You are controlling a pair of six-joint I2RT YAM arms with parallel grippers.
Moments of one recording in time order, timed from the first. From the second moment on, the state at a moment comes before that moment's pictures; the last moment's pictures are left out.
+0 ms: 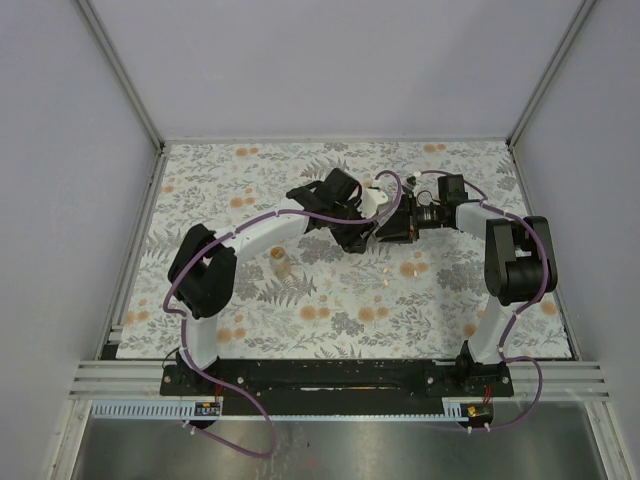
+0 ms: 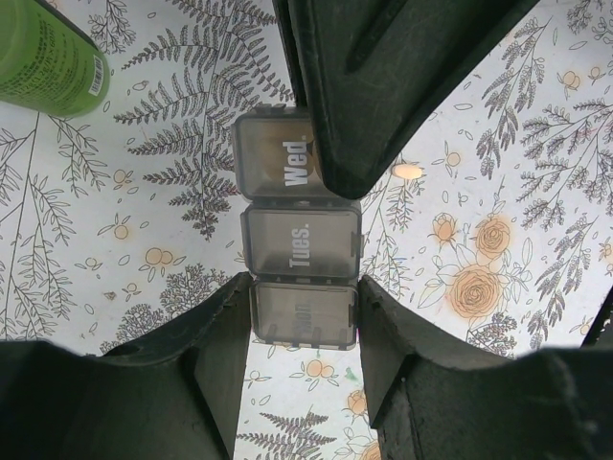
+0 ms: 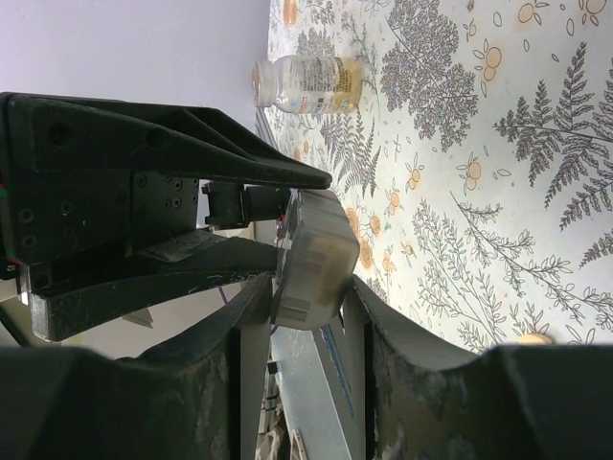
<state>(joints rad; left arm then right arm) -0.76 1.93 1.58 -0.56 0.38 0.20 0.07 1.86 1.10 -0.25 -1.27 0.37</state>
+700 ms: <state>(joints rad) -0.76 1.93 1.58 -0.56 0.39 0.17 0.07 1.83 1.06 -0.19 -1.25 0.42</state>
